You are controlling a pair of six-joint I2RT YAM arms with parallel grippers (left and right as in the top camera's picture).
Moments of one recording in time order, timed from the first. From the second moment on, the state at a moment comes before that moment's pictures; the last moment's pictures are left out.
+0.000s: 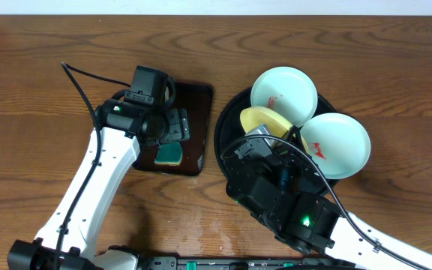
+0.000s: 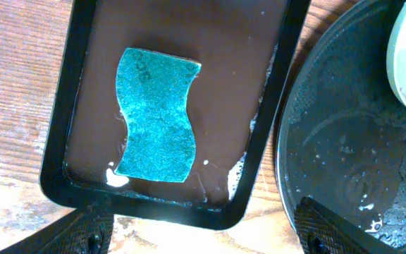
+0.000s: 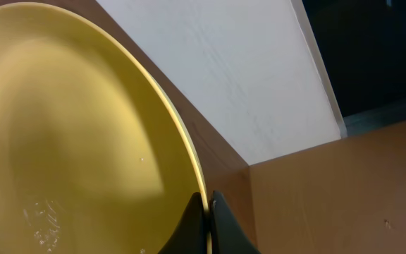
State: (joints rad) left arm -0.26 1.44 1.22 -1.01 0.07 -0.43; right arm 1.09 1.19 0.91 -0.56 1.26 -0.17
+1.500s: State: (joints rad) left arm -0.26 1.44 1.22 -1.01 0.07 -0.43; right arm 0.66 1.20 0.91 -0.63 0.77 0.37
